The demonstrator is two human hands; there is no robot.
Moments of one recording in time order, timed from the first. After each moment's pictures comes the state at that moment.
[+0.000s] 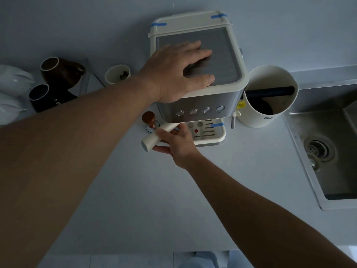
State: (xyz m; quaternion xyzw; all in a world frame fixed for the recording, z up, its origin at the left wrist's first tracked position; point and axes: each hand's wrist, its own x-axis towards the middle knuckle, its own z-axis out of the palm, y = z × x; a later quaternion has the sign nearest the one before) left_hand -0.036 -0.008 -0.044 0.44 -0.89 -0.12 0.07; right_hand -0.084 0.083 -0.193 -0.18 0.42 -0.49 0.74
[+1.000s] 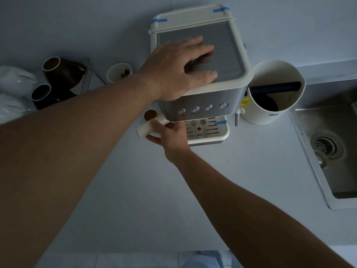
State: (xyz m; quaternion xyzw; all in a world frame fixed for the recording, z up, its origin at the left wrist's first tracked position) left_hand -0.036 -0.008 -0.044 0.45 -0.88 -0.12 0.08; right_hand -0.054 0.069 -0.189 -0.15 0.42 -0.56 0.69
